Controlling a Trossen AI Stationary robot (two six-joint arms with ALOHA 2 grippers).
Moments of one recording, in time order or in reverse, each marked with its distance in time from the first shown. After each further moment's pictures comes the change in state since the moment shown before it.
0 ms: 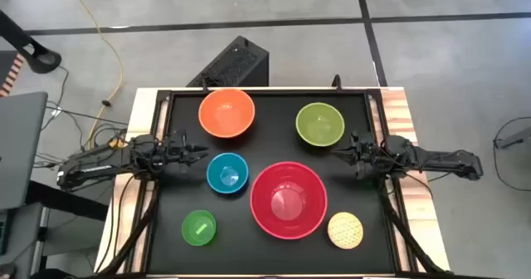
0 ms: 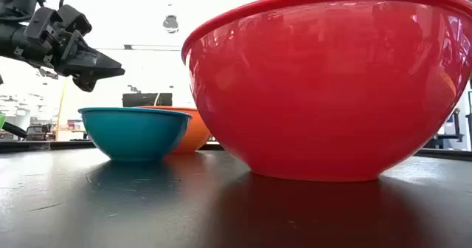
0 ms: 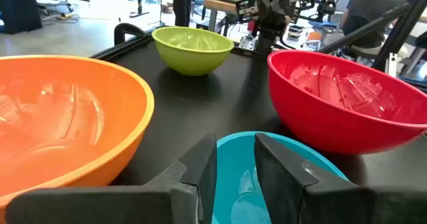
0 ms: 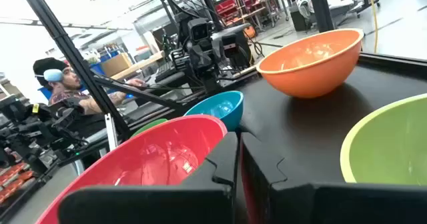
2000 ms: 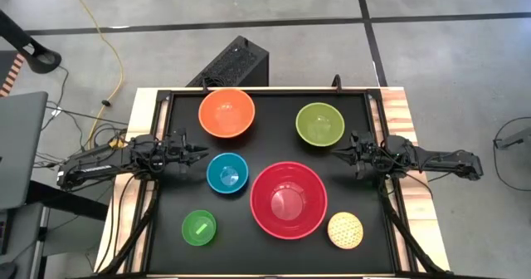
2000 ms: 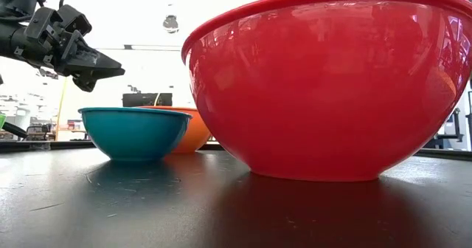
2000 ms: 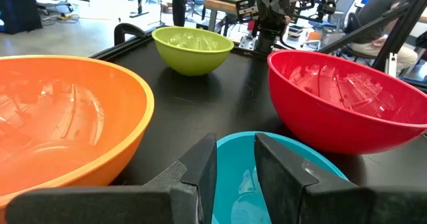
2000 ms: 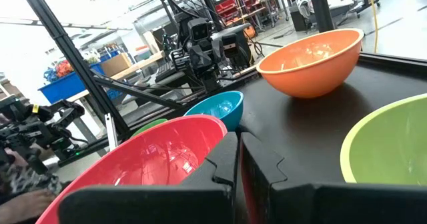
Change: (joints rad) left arm 0.000 0.000 0.000 0.000 0.000 0.000; right arm 0.000 0.000 0.000 0.000 0.000 0.000
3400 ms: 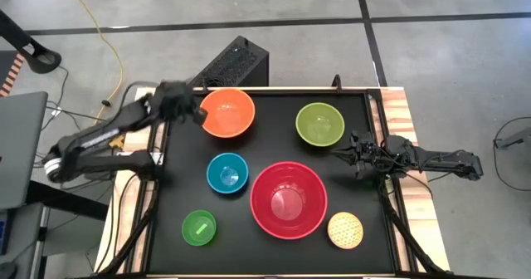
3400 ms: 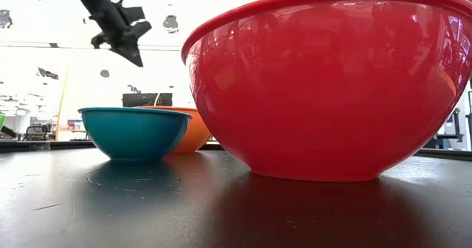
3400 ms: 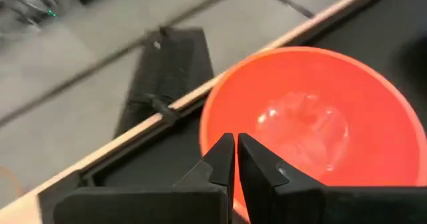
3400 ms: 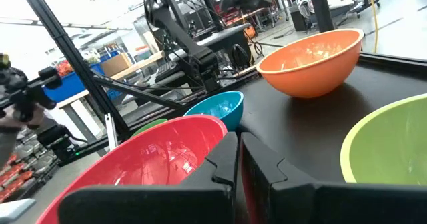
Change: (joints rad) left arm 0.445 0.932 0.821 -0.435 -0.352 0.061; right arm 0.000 0.000 0.000 0.000 0.000 0.000
